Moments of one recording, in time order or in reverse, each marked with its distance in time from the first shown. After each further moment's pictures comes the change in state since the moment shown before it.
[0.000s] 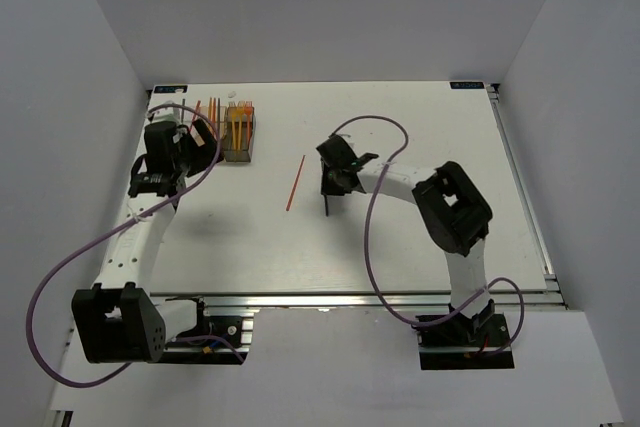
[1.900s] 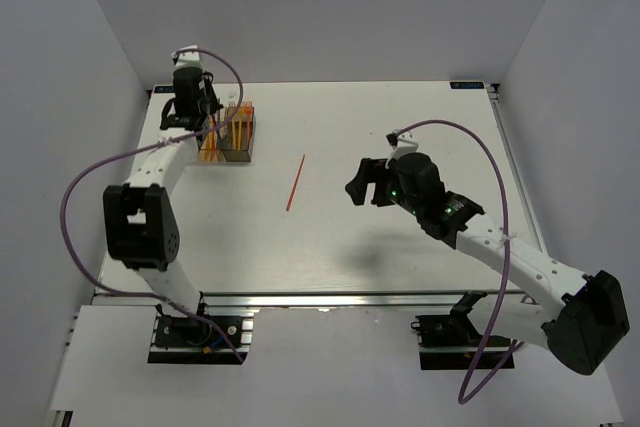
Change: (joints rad) left arm -0.091 0.504 0.380 0.332 -0.203 0.151; right arm -0.036 -0.931 -0.560 0.143 -0.079 -0.177
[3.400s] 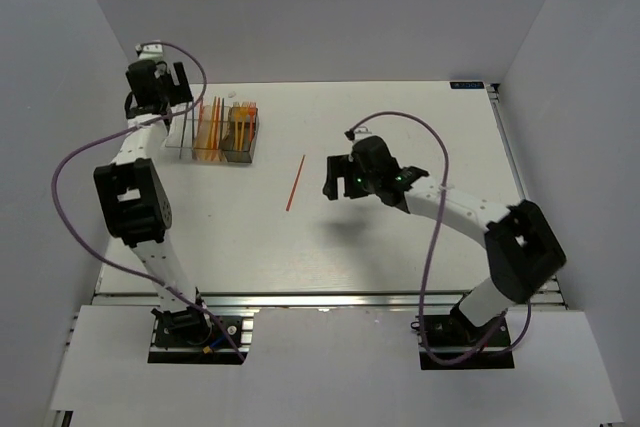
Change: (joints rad) left arm 0.256 0.346 0.275 0.003 0.166 0.284; right arm 0.000 0.369 0.132 -0.005 -0.090 -0.071
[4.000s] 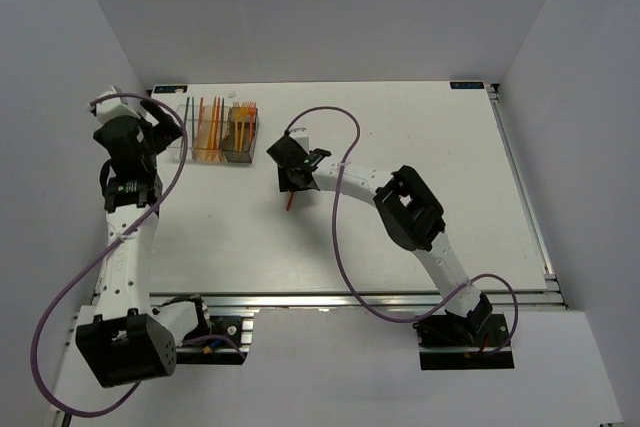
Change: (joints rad) left arm -0.013 -0.967 -0.578 -0.160 -0.116 -0.398; right arm 0.182 0.824 0.880 -0.322 0.347 0.189
